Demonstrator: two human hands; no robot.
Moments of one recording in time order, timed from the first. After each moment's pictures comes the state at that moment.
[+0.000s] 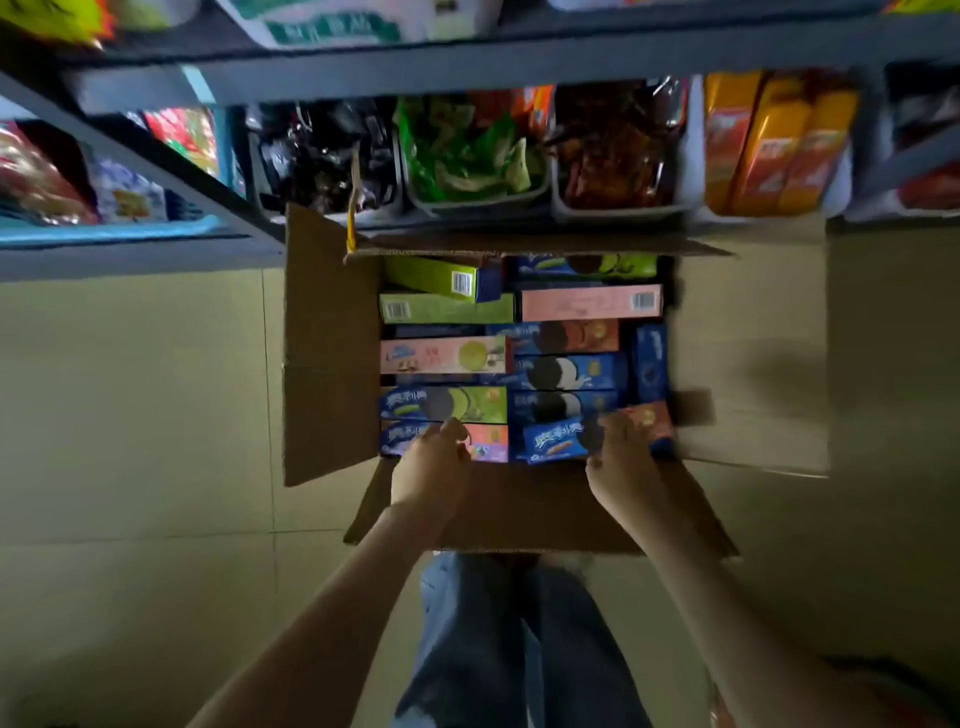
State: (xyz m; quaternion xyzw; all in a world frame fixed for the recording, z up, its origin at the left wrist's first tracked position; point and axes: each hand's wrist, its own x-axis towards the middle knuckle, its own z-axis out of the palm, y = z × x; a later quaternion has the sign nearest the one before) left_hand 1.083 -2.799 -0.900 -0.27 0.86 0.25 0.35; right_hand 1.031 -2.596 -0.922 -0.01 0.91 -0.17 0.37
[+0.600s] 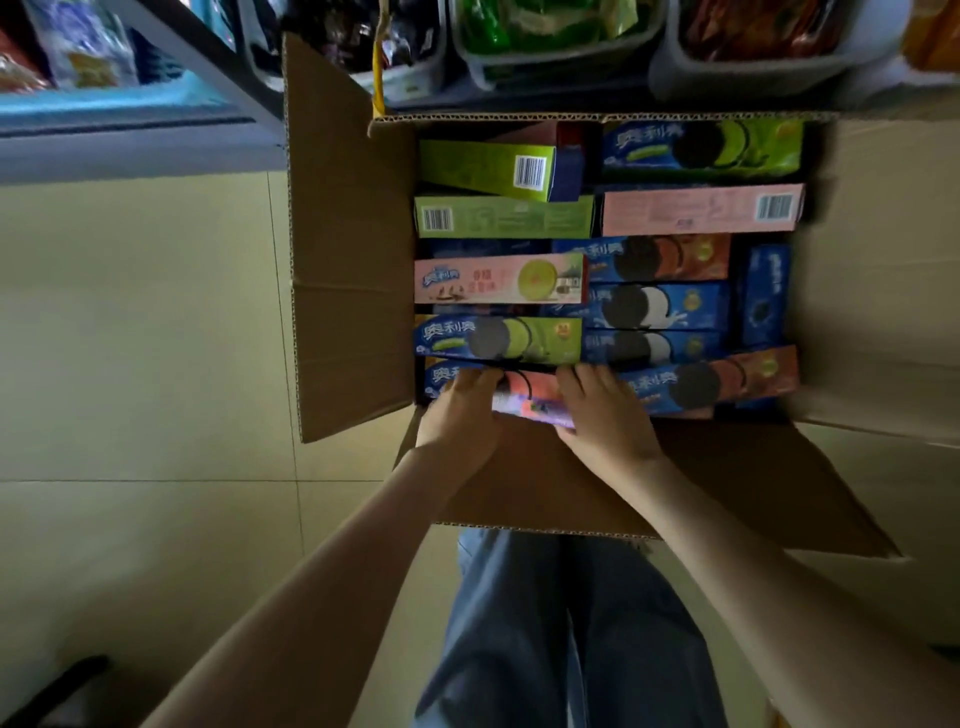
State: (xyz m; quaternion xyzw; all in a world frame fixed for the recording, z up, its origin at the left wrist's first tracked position) left_hand 1.118 -2.837 -1.007 -0.21 0.85 0.27 0.39; right_hand 1.074 -2.668 -1.032 -0.33 0.91 -0.03 0.25
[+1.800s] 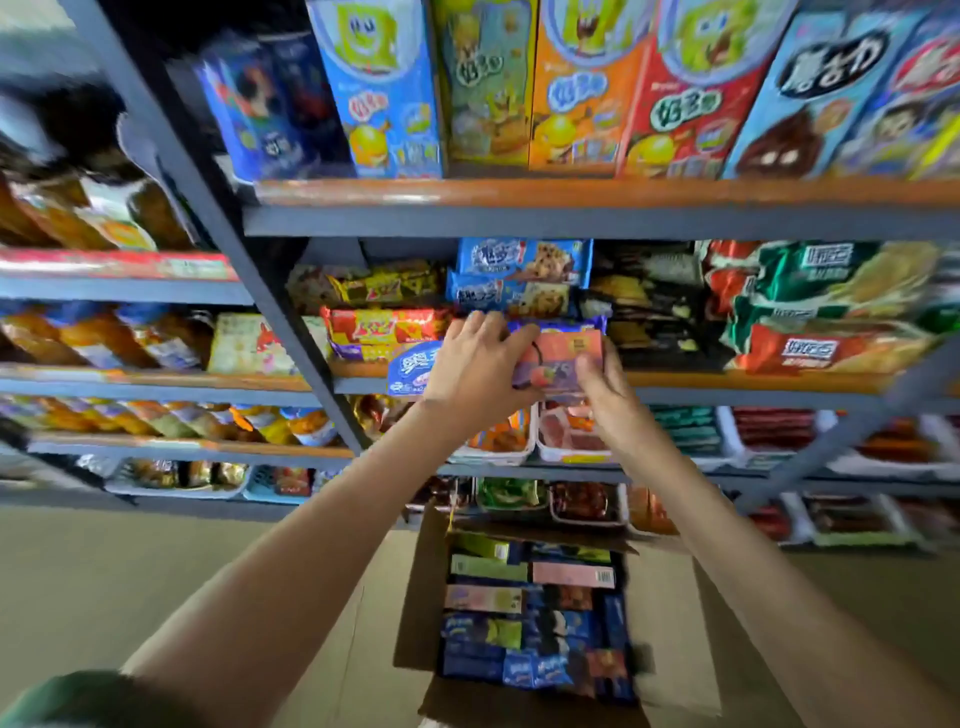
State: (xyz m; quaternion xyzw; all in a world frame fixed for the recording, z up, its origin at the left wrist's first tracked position) left_hand 0.938 -2.866 -0.282 0.04 0.98 0.02 -0.20; right_hand 0.901 -2.708 -0.299 -0.11 0.75 -0.63 0.18
